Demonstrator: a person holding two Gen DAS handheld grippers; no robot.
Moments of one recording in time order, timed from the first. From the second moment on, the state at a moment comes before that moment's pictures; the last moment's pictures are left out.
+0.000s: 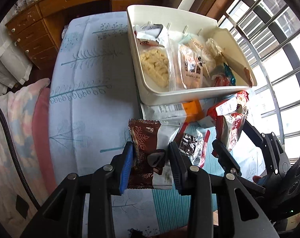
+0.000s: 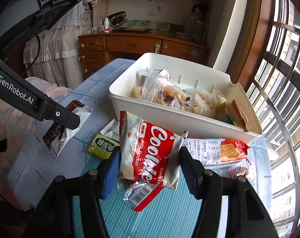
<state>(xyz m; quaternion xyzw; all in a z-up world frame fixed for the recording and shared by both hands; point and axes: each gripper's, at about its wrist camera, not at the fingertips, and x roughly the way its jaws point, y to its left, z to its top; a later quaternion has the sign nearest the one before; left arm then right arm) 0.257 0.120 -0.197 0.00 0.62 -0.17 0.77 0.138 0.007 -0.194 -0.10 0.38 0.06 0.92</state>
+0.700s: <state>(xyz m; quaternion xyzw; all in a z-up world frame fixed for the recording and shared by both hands) 0.317 0.089 -0.149 -0.05 0.53 -0.19 0.83 0.200 -0.030 -0.146 -0.06 0.32 0.01 0.95</state>
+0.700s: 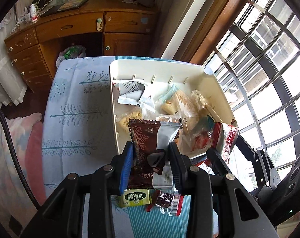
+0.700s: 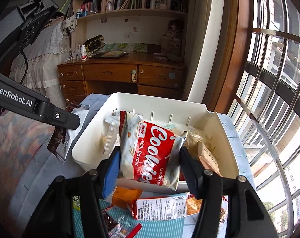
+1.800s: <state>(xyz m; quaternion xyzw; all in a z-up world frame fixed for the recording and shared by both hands) 0.286 0.088 -0.155 -0.06 0.46 -0.23 0.85 0.217 -0.074 -0.158 0.01 0.35 -0.05 0.94</state>
